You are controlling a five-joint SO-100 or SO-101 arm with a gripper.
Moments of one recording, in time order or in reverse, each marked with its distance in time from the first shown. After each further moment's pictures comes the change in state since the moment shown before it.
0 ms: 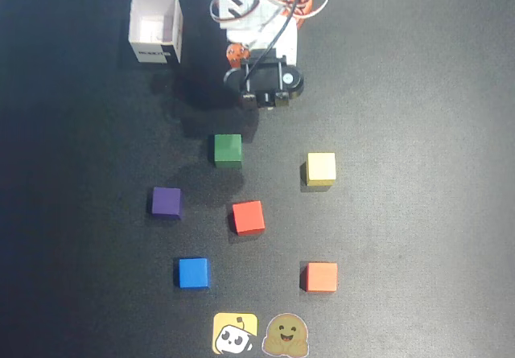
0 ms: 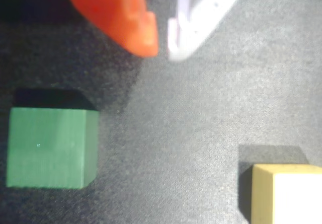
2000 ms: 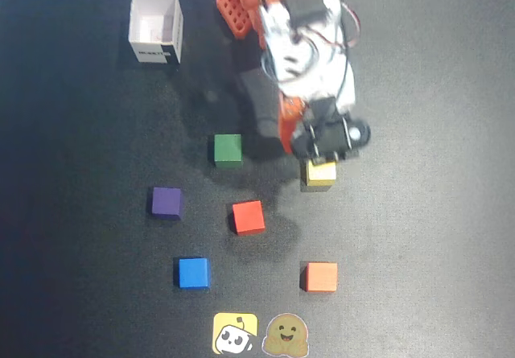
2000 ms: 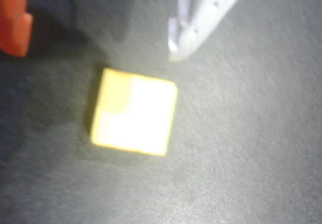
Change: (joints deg) arm -21.4 -44.5 -20.7 -18.4 14.3
